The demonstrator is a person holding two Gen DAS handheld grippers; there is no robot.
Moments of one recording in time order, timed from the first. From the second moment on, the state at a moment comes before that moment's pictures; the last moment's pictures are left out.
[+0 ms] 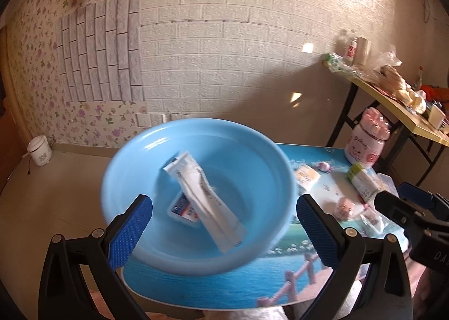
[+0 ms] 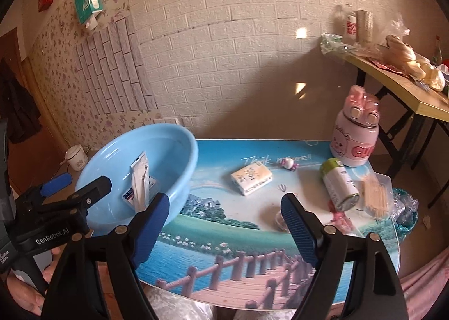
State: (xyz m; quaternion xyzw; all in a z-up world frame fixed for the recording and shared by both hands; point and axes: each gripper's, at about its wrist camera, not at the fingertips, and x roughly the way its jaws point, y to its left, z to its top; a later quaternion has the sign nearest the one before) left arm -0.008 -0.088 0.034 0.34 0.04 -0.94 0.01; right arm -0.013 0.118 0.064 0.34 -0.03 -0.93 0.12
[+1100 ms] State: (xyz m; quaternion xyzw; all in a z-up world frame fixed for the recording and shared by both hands) left arm 0.006 0.005 0.019 0.34 -0.02 -0.94 -0.08; right arm 0.008 0.240 0.033 0.35 -0.09 -0.93 0.02
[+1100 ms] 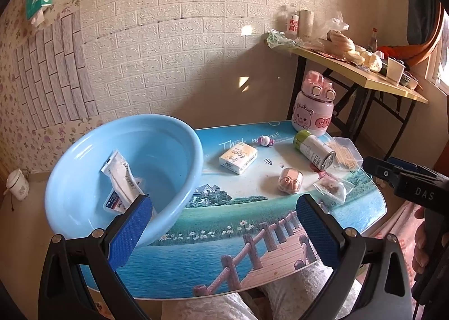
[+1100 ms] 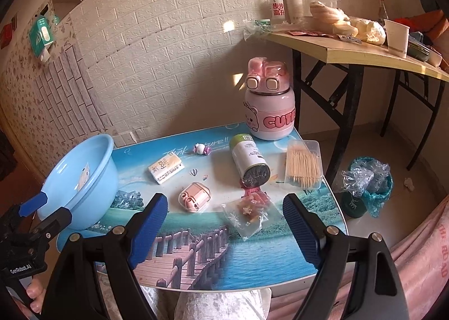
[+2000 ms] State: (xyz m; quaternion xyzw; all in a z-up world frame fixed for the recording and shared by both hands) left arm -0.056 0.089 -0.041 0.38 -0.09 -0.91 -0.14; right arm -0.020 0.300 -0.002 0.37 -0.08 -0.92 -0.05
